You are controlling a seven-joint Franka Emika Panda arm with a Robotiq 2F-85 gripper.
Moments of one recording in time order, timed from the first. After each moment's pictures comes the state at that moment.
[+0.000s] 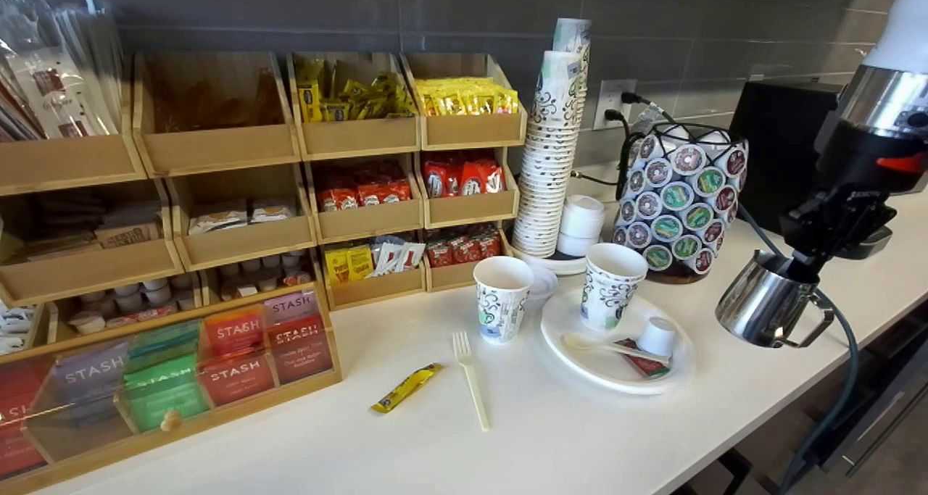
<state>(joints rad) 0.03 -0.30 0.03 -2.64 -0.04 2.41 0.29</state>
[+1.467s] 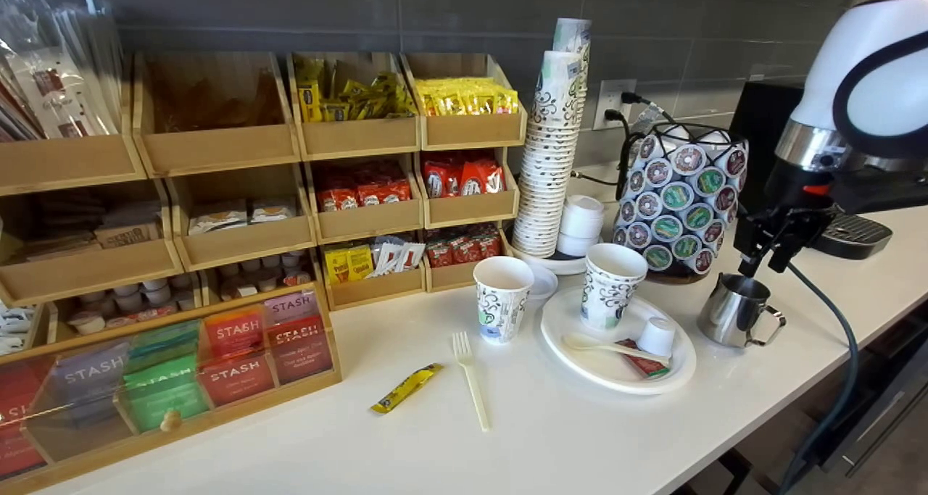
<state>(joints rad) -0.08 0.06 -0.06 -2.42 -0.07 2.54 0.13</state>
